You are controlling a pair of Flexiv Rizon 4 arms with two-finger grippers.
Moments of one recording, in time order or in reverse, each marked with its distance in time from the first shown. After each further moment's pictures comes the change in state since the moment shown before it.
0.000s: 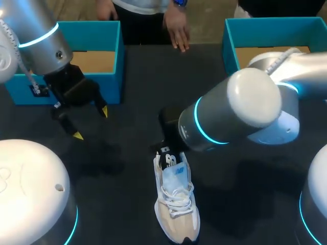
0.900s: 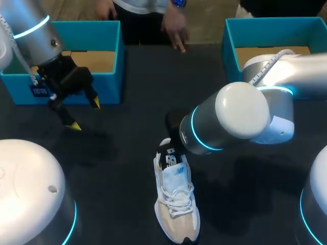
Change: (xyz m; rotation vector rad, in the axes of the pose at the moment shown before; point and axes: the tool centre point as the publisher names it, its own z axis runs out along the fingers) left arm -0.015 0.038 -0.004 0.056 0.001 -0.222; right arm -0.047 -0.001 0.034 -0.026 -0.104 0.005
